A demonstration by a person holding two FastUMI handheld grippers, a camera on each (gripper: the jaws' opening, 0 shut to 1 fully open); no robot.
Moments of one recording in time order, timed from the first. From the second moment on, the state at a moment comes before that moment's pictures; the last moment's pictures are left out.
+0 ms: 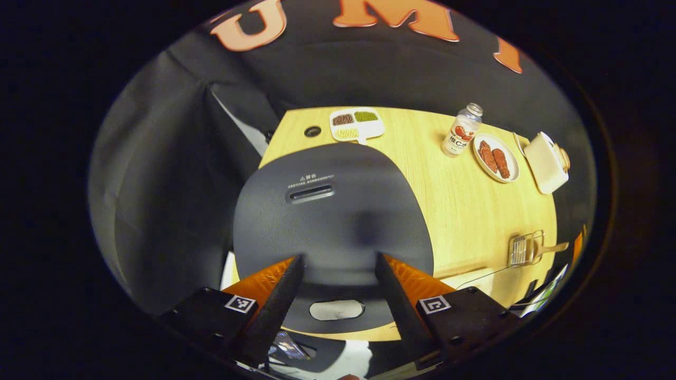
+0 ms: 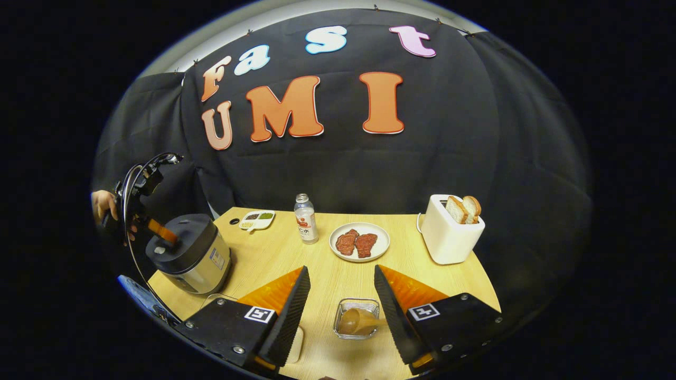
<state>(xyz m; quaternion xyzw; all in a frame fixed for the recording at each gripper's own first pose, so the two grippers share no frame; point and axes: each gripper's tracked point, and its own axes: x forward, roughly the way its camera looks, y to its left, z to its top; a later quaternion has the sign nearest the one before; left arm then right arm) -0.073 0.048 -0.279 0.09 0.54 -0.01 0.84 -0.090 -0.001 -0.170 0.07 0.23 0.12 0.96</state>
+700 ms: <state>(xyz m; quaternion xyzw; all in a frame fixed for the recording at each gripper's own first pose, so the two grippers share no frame) -0.076 -0.070 -0.064 0.08 0.14 -0.03 0.99 -0.062 0.012 -0.051 0.06 0.08 0.11 0.99</state>
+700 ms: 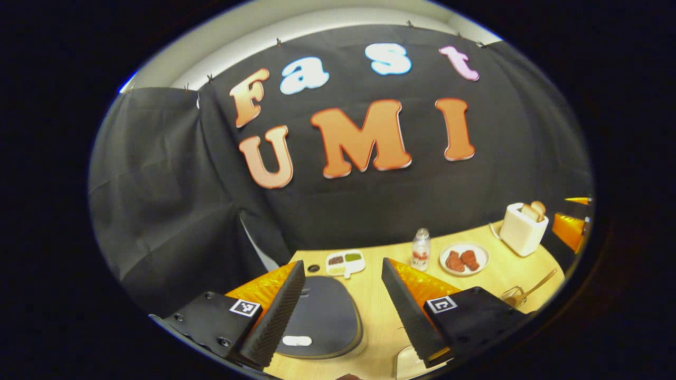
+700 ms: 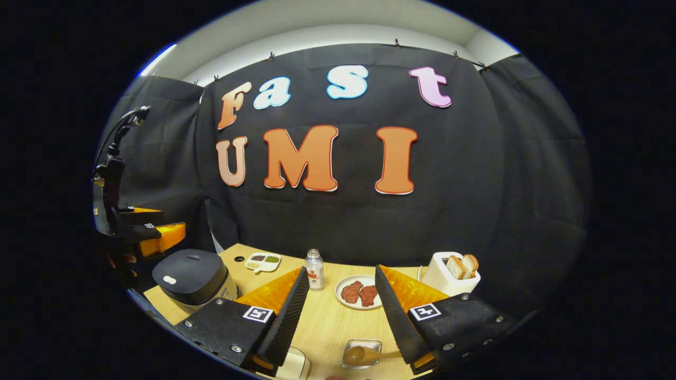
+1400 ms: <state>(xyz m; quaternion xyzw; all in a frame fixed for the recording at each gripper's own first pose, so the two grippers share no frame) -0.108 -0.078 0.015 0.04 -0.02 -0.05 1.00 -0.082 0.026 0.024 0.05 -0.05 0.12 0.99</state>
